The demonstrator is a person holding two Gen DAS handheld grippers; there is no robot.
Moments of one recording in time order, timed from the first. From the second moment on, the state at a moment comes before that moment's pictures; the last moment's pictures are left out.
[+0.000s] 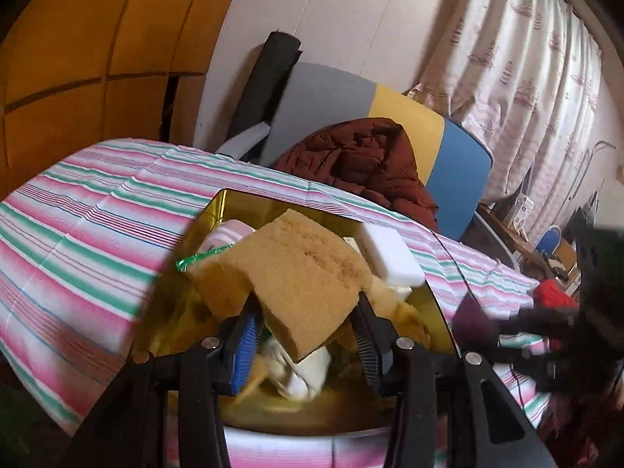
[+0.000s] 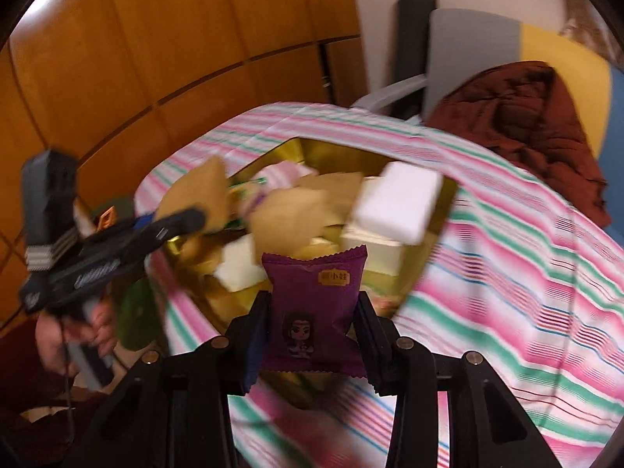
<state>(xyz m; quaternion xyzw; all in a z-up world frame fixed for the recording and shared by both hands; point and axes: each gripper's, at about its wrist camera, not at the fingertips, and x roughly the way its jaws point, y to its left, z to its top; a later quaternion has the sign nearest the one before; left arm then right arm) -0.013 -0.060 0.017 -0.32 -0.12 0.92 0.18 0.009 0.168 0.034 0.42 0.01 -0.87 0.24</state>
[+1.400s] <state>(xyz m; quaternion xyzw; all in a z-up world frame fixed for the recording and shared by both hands) 0.005 -0.081 0.024 -0.38 -0.10 0.92 0.05 -0.041 0.108 0.003 0.44 -0.03 -0.86 0.24</state>
